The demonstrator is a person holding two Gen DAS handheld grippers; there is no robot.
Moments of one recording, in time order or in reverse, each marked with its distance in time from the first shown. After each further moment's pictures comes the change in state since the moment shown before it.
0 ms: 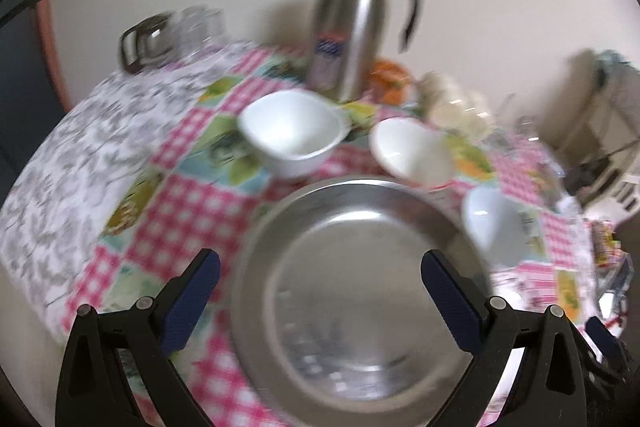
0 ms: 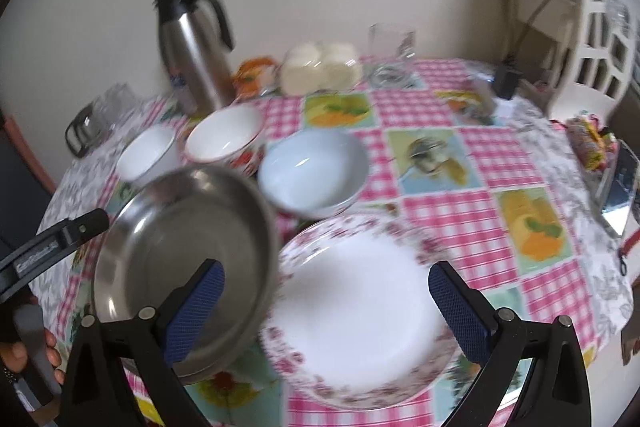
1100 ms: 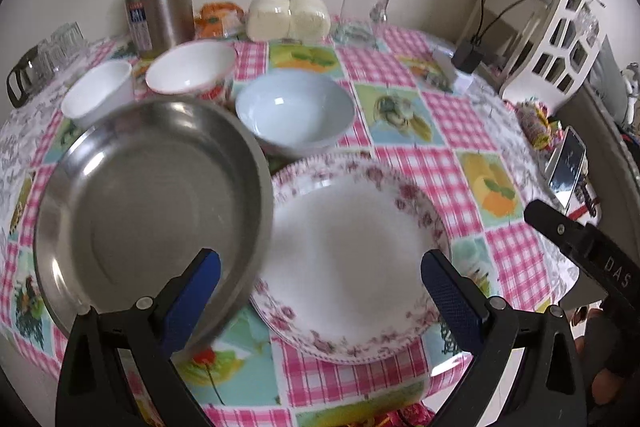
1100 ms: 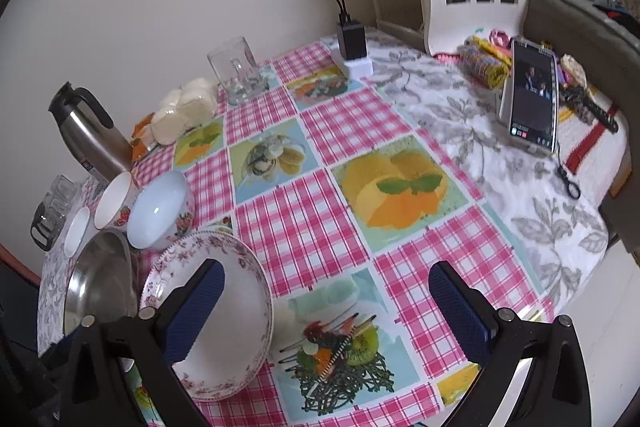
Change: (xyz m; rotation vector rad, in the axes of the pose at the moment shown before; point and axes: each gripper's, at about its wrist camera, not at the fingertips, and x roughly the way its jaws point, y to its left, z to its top) left arm 0.002 -0.169 -0.088 0.275 0.193 -0.176; right arm -0.013 -0.172 -0.027 0.328 0.014 -0.072
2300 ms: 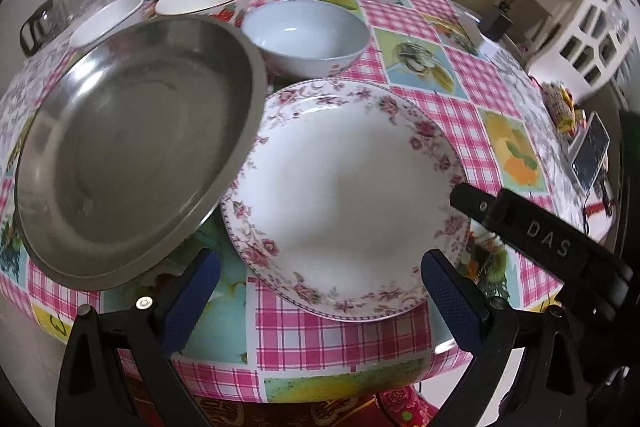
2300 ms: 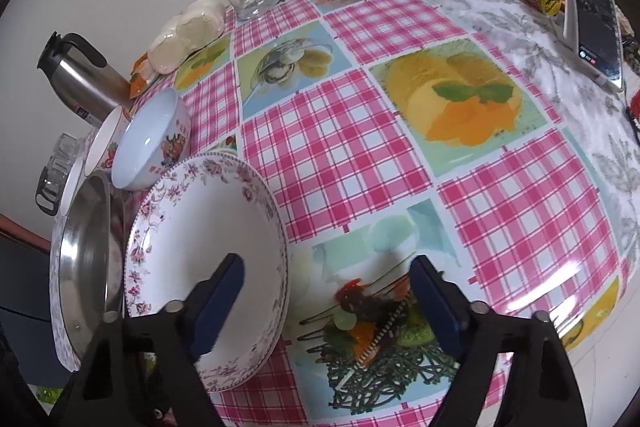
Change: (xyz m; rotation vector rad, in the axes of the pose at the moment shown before) left arm 0.024 -0.005 -0.037 -0.101 0.100 0.056; right arm 0.073 0.018 -0.031 -0.003 0.244 0.089
